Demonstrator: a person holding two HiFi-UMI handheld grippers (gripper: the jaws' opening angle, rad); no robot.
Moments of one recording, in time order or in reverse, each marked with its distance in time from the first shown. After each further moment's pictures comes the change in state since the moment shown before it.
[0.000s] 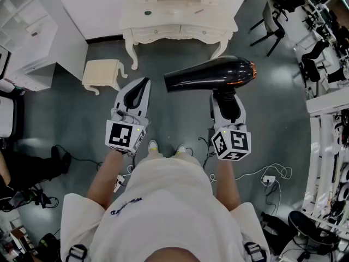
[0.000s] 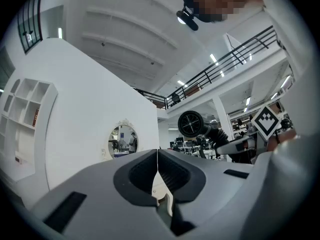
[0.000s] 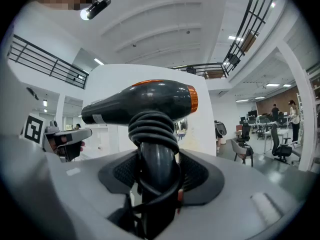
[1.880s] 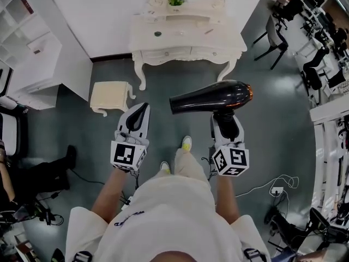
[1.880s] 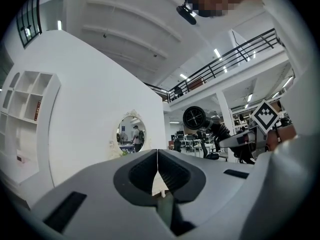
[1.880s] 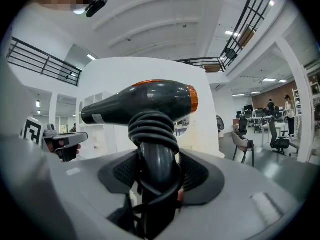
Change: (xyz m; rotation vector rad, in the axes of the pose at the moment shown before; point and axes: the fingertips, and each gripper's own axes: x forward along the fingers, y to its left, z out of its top) left arm 0.002 0.126 -0.049 -0.028 0.082 -0.009; right arm 0.083 0.064 -0.031 0.035 0.058 -0.063
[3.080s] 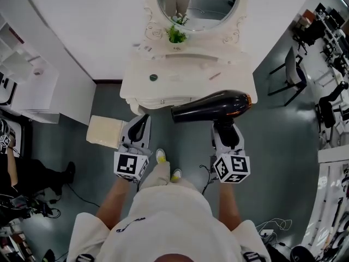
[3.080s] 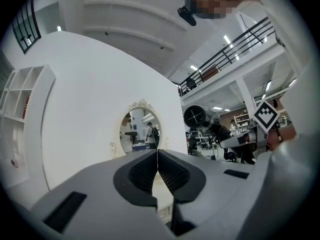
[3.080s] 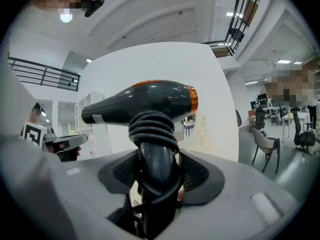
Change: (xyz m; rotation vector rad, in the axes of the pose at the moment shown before) left arm 0.343 0.102 -0.016 0.017 0.031 0.143; right arm 0.348 -0.169 0.051 0.052 0.046 0.133
